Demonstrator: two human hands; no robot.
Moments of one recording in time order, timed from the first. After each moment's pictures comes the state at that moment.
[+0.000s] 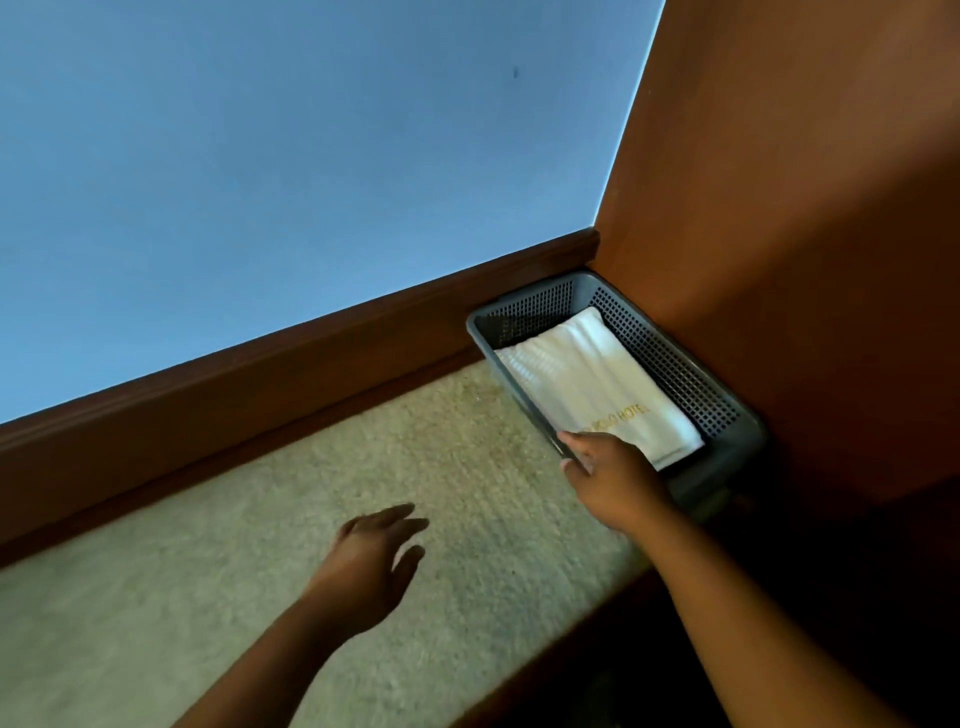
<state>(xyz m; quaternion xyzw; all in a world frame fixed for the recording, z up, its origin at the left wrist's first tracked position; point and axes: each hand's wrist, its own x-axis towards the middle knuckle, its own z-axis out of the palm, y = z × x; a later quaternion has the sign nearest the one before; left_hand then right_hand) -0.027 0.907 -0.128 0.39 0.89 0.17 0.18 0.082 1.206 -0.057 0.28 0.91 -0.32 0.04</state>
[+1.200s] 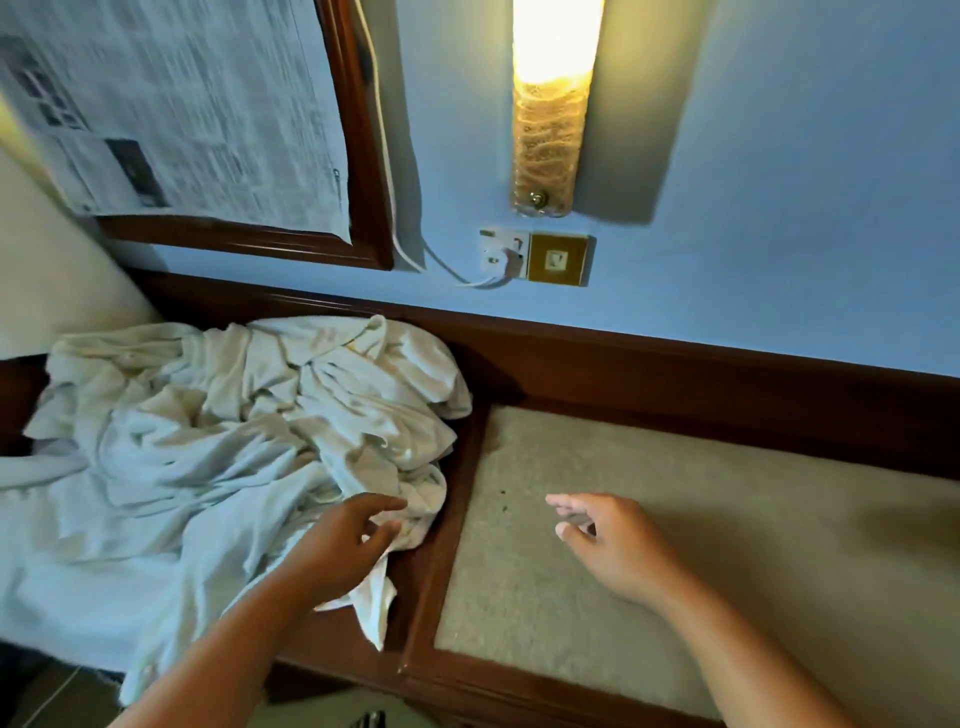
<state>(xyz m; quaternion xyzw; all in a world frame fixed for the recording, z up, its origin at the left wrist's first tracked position) 0.124 0.281 -0.054 -0.06 0.94 0.33 0.07 0.072 0.611 -0.025 -0.13 0.92 -0.34 0.14</state>
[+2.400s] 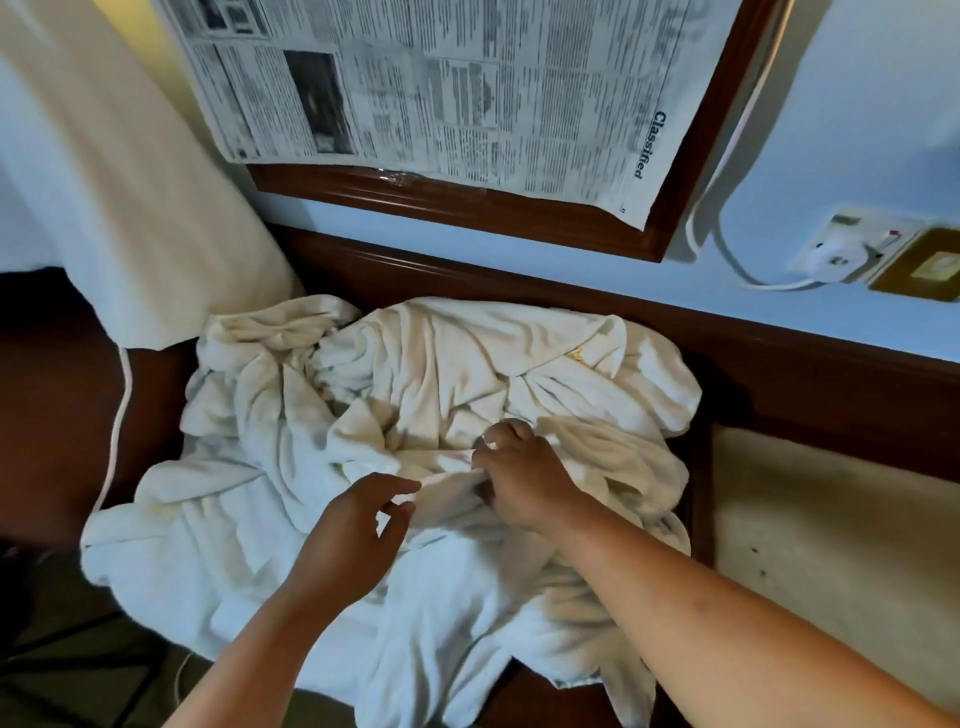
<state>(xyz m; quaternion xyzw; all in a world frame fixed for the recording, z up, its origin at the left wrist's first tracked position) 0.074 -0.065 -0.080 -0.11 0.91 0.40 -0.03 -0.064 0.129 -0.098 -0.37 0.92 -0.10 0.11</state>
